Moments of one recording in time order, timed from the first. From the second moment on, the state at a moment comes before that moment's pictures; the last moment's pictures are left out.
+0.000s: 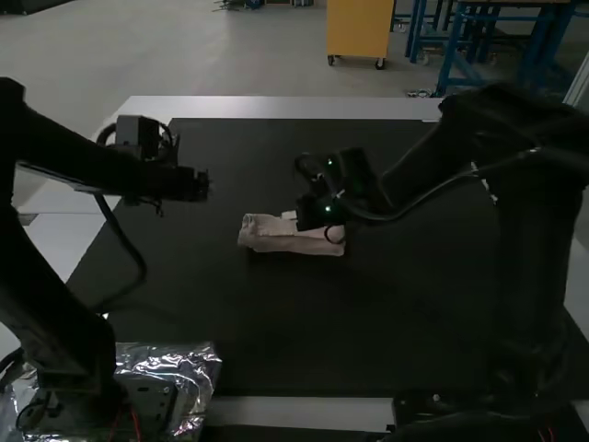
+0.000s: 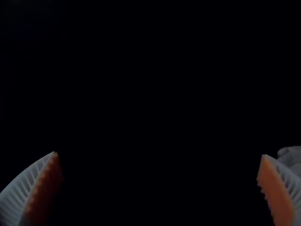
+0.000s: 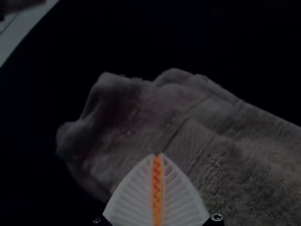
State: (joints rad) left arm -0.02 1.47 0.74 0.12 0.10 0.01; right arm 0.63 1.95 0.93 0.42 -0.39 0.20
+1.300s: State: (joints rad) left arm -0.05 0.60 0.75 0.08 0.04 0.07; right arm 0.36 1.08 0.88 0.22 -0.18 0.15
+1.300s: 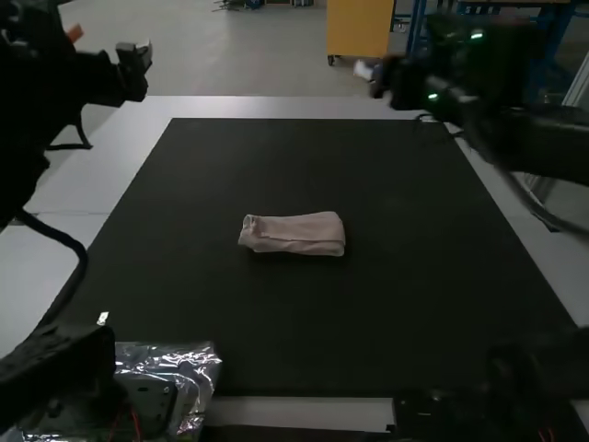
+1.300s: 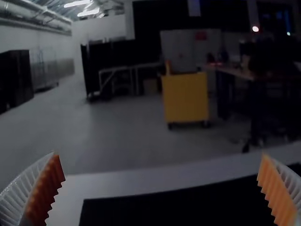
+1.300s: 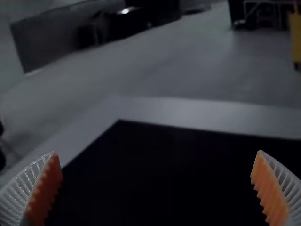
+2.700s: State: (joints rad) left arm -0.03 0.00 0.21 0.22 -0.04 0.29; right arm 0.06 0.01 0.25 0.10 0.02 0.01
